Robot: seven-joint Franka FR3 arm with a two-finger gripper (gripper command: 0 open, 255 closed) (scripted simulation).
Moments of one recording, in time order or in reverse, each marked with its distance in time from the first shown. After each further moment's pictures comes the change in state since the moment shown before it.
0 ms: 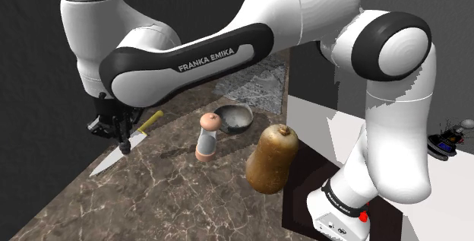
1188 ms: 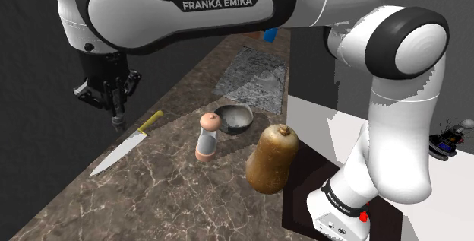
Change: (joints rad) arm 0.007 -0.049 0.017 0.170 0.032 -0.212 -0.035
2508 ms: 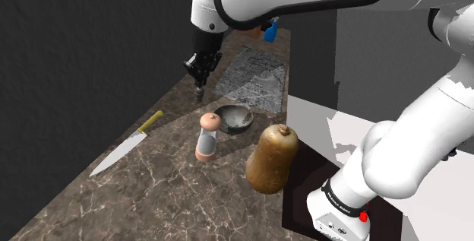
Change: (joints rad) arm -0.283 -0.551 -0.095 -0.623 0.231 0.135 -0.388
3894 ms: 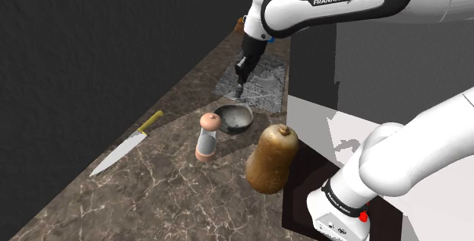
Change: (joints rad) arm -0.114 -0.217 -0.197 -0.300 0.034 0.092 -0.330
